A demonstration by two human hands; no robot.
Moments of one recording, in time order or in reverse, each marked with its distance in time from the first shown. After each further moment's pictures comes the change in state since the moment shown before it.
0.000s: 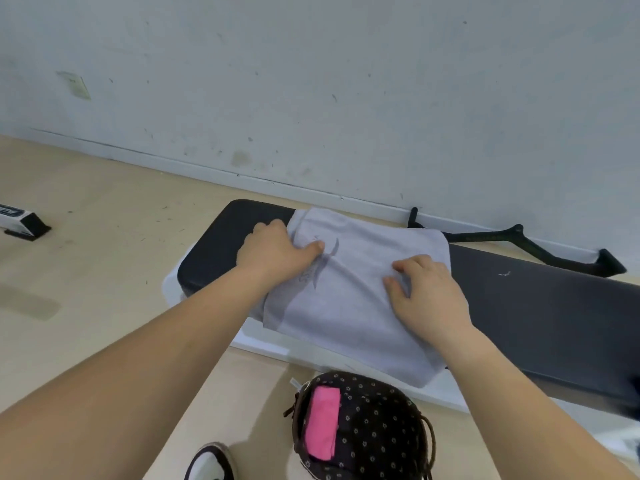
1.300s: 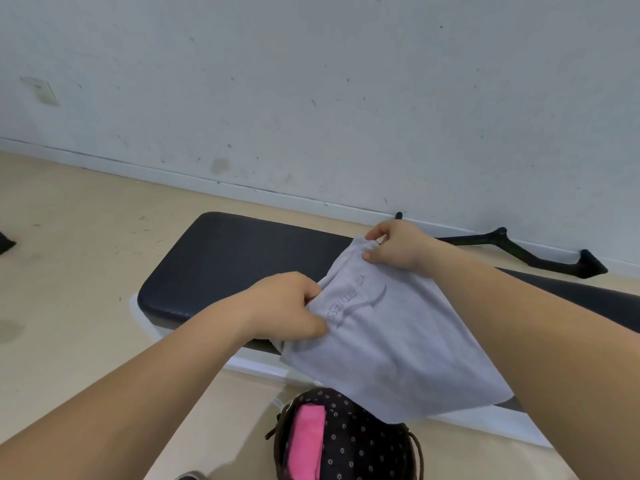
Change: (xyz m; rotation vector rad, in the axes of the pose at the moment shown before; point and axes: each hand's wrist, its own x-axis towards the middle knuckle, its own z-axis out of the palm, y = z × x) left_hand -0.042 0.038 -0.001 0.000 -0.535 0.278; right_hand 0.129 0.012 -0.024 0.312 -0.312 0.077
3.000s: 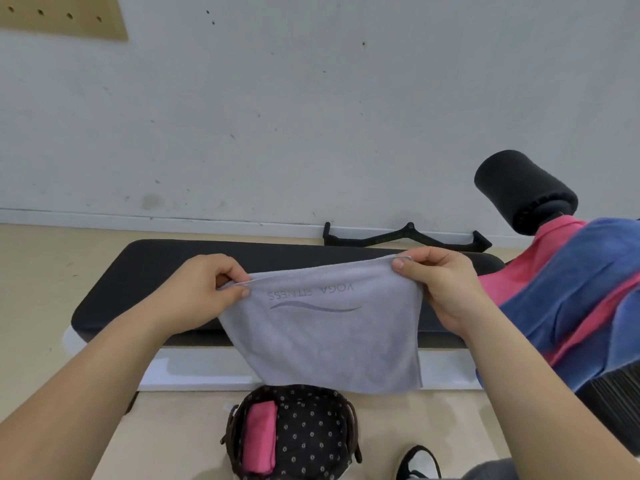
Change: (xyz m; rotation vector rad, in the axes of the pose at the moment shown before) left_hand -0.052 0.034 0.002 -0.017 0.393 0.245; right_hand -0.234 0.100 -0.076 0.991 0.422 -0.059
